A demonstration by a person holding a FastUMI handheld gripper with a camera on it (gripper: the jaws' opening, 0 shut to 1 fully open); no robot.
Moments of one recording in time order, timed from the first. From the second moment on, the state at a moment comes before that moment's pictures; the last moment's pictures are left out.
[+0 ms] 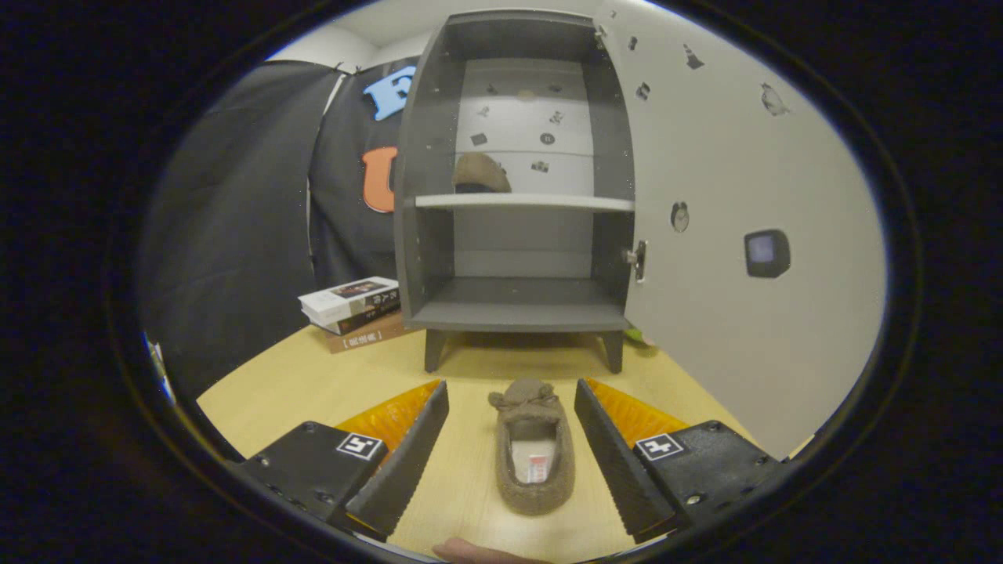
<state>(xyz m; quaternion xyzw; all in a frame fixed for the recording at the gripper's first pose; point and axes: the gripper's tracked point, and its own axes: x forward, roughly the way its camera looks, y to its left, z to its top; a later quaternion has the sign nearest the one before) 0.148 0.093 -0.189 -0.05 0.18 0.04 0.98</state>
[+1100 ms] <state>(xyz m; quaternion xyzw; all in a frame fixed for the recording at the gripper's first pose) 0.145 0.097 -0.217 0.02 0.27 0.02 0.96</state>
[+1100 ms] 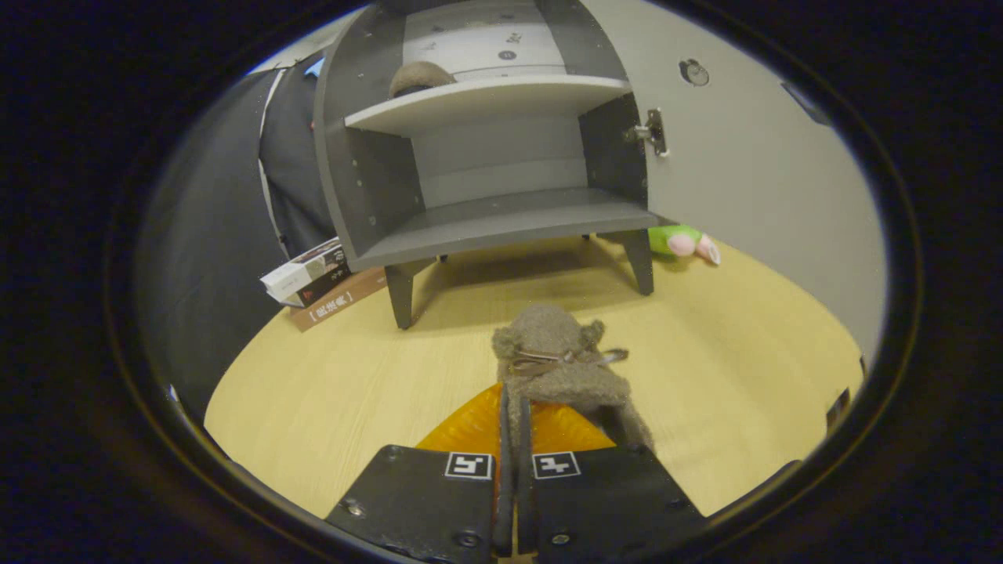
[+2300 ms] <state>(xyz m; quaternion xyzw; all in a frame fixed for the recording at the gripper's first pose) 0.213 0.090 -0.045 -0.02 0.13 0.03 0.99</state>
